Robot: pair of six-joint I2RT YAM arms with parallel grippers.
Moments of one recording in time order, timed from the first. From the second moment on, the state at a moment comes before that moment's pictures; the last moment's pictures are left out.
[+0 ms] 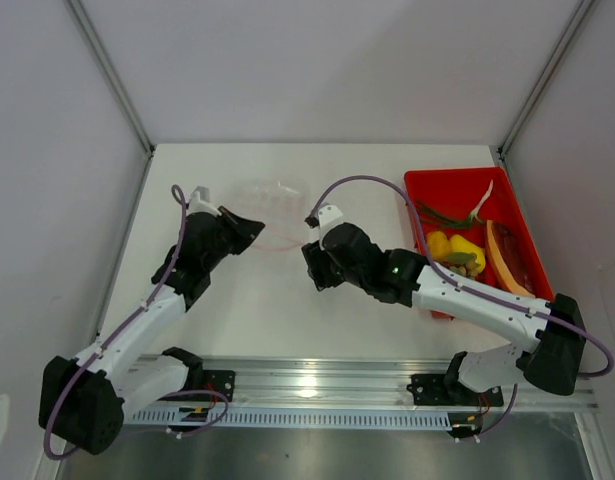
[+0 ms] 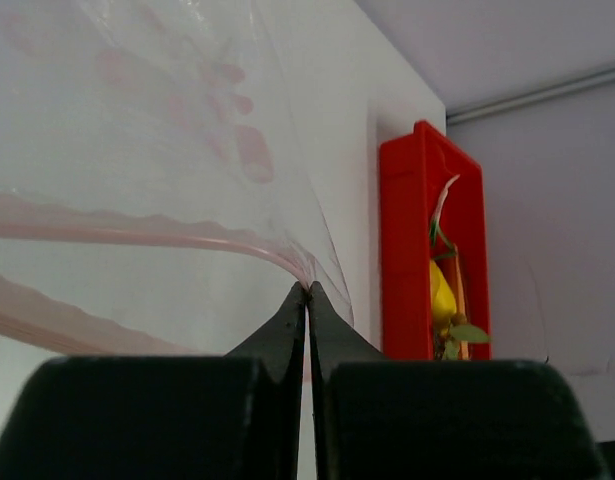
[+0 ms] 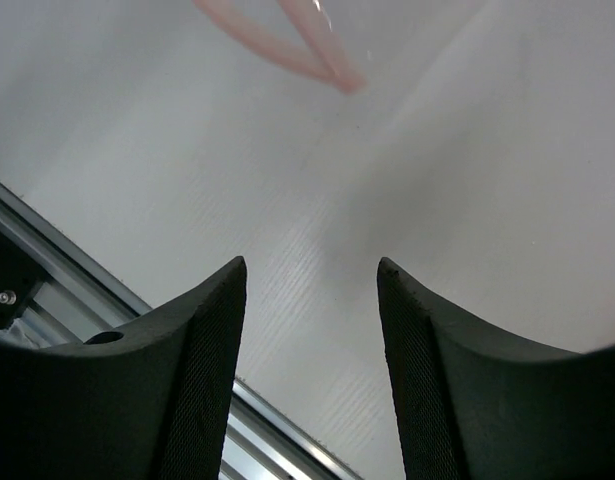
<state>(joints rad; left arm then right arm) -0.34 1.02 0.64 0.05 0.02 -0.97 1.05 1.34 1.16 -0.47 0.25 0.32</state>
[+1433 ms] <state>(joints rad) -0.61 0.77 0.71 -0.35 0.10 -1.05 1.25 1.46 1.19 -0.29 0.43 0.13</state>
